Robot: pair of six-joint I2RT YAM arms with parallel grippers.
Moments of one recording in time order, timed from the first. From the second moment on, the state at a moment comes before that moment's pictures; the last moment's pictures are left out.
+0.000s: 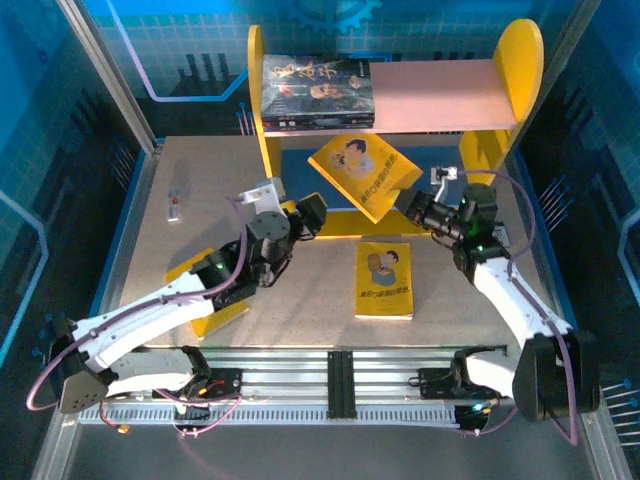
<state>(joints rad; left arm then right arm) -0.87 1.14 1.02 -0.17 -0.57 -0.81 0.11 1.20 0.77 0.24 -0.79 0.88</state>
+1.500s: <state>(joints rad) -0.52 1.00 0.91 -0.63 -0.26 -0.79 0.17 1.89 1.55 -0.59 -1.02 0.06</state>
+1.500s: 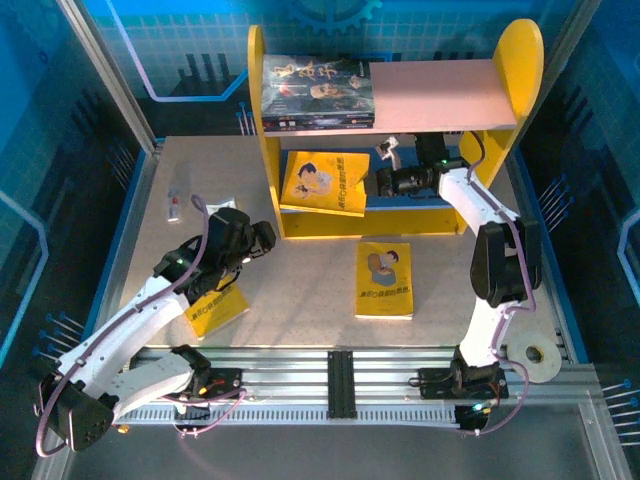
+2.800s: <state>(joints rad) -0.51 1.04 0.89 -0.58 -0.20 -0.79 0.24 1.97 1.63 -0.51 -0.75 0.15</state>
